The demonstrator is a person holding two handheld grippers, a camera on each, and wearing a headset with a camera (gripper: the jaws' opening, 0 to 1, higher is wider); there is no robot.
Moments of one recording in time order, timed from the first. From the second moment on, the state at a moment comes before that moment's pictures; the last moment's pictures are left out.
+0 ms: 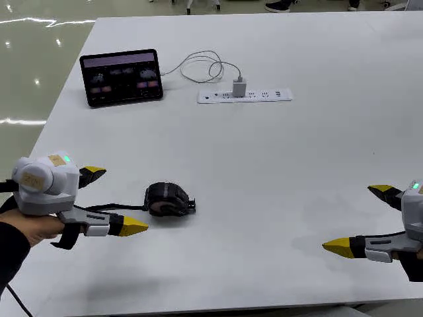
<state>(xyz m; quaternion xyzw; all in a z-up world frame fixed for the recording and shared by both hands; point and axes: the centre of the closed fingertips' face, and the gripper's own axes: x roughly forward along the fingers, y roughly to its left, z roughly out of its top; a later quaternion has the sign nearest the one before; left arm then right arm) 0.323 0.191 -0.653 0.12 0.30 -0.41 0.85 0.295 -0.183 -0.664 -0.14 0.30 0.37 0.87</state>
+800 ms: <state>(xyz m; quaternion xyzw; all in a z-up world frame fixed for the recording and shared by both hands) 0.351 0.158 -0.673 0.24 0.34 -0.50 0.76 0.331 -0.141 -0.664 -0.18 0.29 0.42 0.84</state>
